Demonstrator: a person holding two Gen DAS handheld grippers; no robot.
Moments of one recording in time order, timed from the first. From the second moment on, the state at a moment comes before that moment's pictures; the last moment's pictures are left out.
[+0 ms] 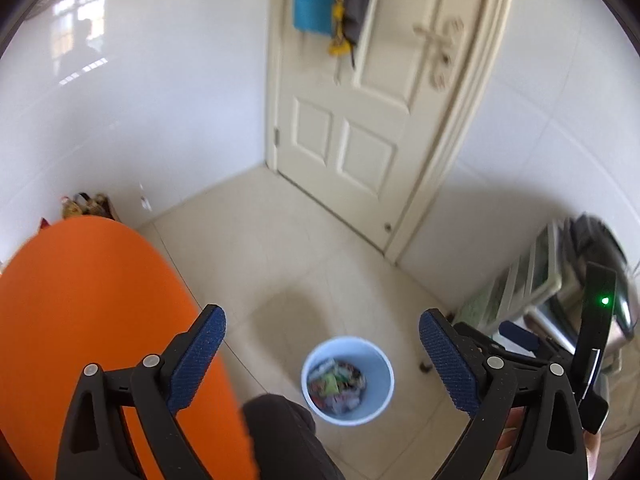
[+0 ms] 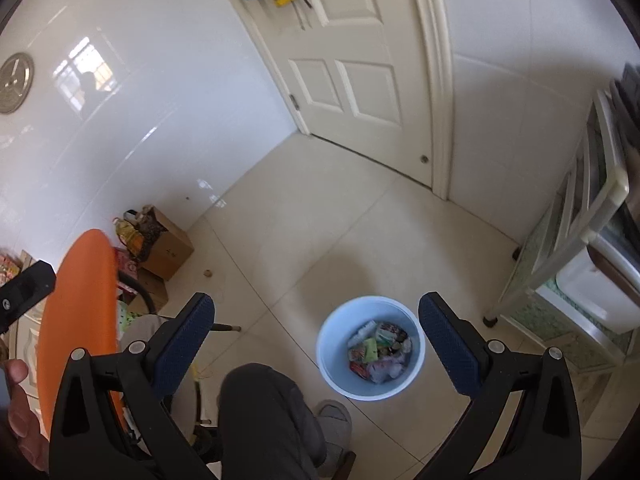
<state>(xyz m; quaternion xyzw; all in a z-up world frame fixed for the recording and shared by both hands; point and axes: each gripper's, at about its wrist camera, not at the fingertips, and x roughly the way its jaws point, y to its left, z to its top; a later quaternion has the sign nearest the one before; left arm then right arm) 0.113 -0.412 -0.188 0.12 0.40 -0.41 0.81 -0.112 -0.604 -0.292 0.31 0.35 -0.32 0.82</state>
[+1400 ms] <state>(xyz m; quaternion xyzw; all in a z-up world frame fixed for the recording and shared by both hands) -0.152 0.020 -0.074 -0.03 0.20 -0.05 0.98 0.054 -0.203 -0.091 0.02 0.22 -0.06 0.97</state>
